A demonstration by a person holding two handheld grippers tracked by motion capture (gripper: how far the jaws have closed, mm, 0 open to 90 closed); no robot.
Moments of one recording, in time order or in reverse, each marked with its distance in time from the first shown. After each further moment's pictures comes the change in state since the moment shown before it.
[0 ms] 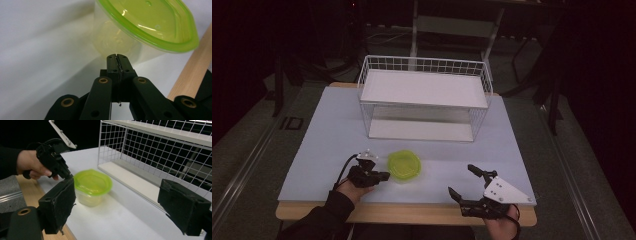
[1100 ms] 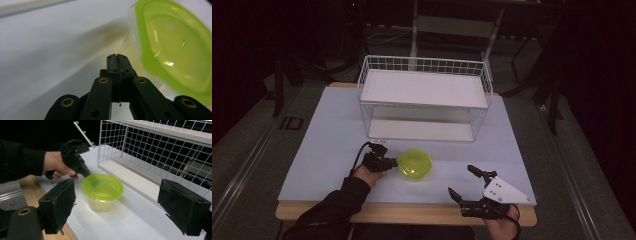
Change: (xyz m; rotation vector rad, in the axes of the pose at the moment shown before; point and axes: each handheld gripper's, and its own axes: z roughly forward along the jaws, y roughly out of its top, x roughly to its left) left arm 0.016 0.039 0.041 -0.029 -0.020 -0.085; right arm 0.000 -0.002 0.000 0.011 0.003 -0.001
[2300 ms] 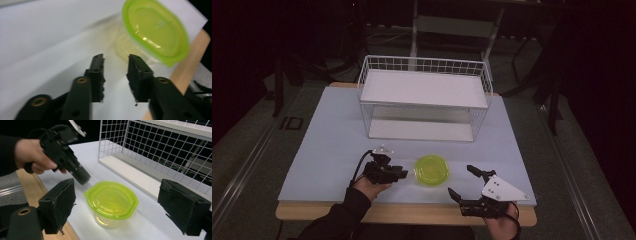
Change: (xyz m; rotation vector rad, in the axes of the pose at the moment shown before) left arm -0.048 -0.012 -0.037 -0.029 -0.008 0.045; right arm -0.002 -0.001 0.003 0.038 0.007 -0.007
